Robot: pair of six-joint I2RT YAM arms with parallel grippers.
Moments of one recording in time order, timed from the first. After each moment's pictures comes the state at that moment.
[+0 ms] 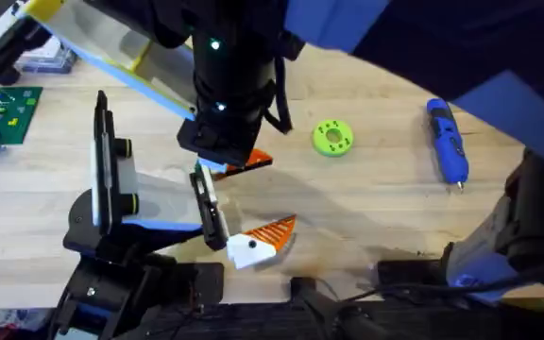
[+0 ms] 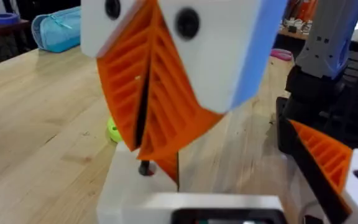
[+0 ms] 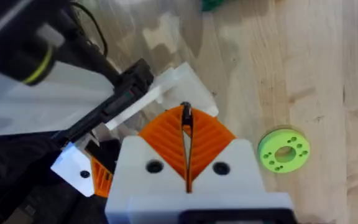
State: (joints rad) left arm -0.25 0.01 0.01 -0.10 1.00 -0.02; right arm 1.07 1.95 2.15 -1.55 -0.06 -0.16
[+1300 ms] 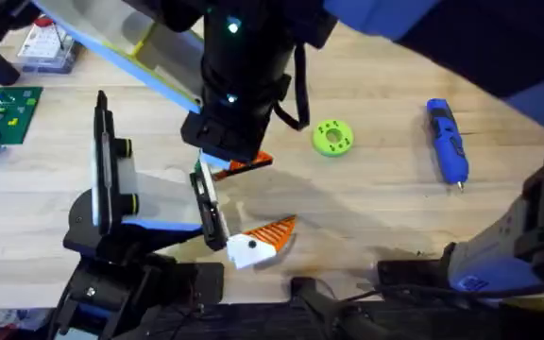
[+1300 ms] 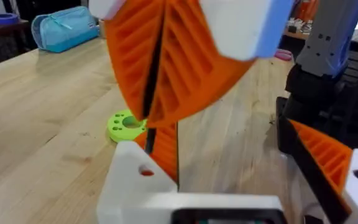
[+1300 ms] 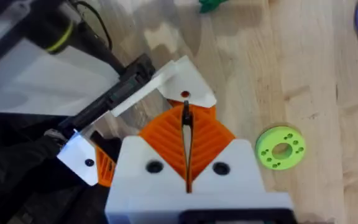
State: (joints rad) left arm -0.25 0.01 0.01 -0.10 1.00 -0.02; right arm 1.07 1.91 2.15 -1.56 -0.06 -0.16
